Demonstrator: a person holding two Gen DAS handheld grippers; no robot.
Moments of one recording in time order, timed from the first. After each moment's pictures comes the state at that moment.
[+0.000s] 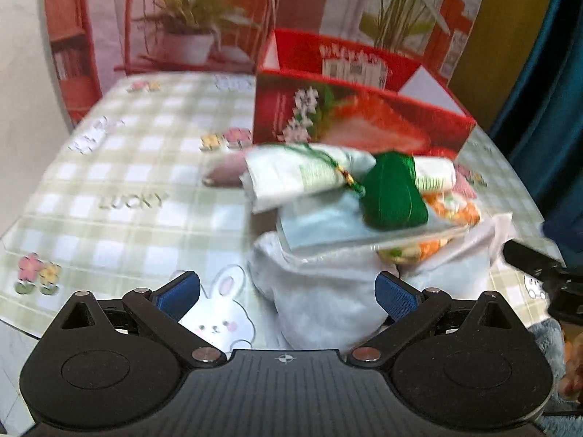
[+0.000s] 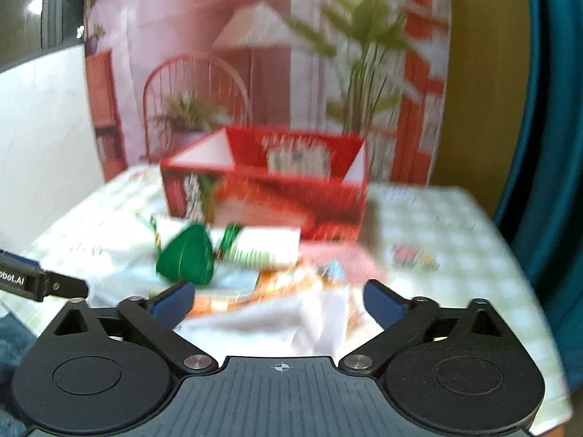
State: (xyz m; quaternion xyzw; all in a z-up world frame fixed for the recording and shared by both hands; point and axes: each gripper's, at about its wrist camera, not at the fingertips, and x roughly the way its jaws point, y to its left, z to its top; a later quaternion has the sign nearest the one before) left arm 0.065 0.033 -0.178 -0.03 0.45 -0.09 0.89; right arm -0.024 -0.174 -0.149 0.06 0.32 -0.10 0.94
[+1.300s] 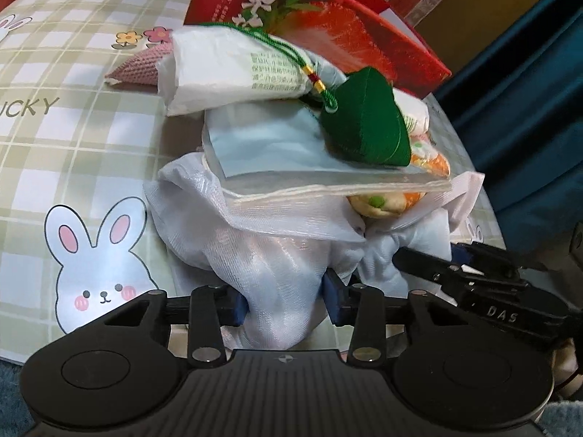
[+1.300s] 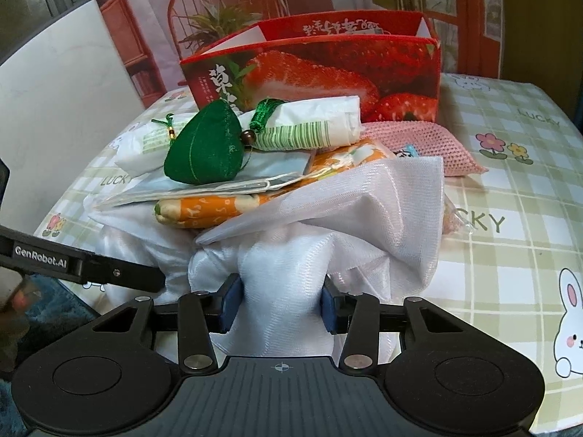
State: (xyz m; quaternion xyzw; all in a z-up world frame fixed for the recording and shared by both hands) left arm 0.096 0.033 -0.256 -0.13 0.52 -0.22 0.81; right arm 0.013 -0.189 -0.226 0.15 0.43 0.00 0.89
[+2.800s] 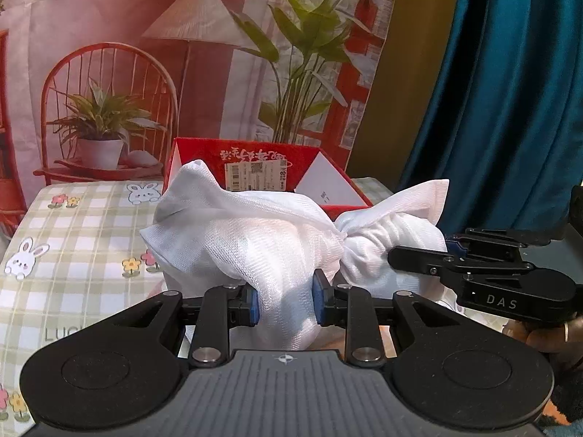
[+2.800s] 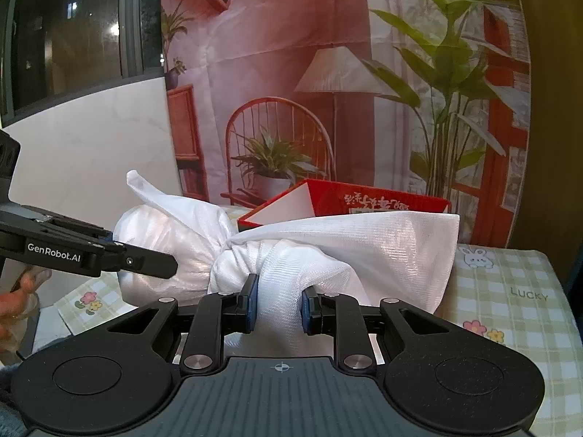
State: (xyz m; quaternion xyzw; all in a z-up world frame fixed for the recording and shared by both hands) left arm 0.076 0.008 -0.107 -0.02 0.31 -0.23 0.92; right arm 0.013 -0.188 -0.106 0.05 0.25 0.04 0.97
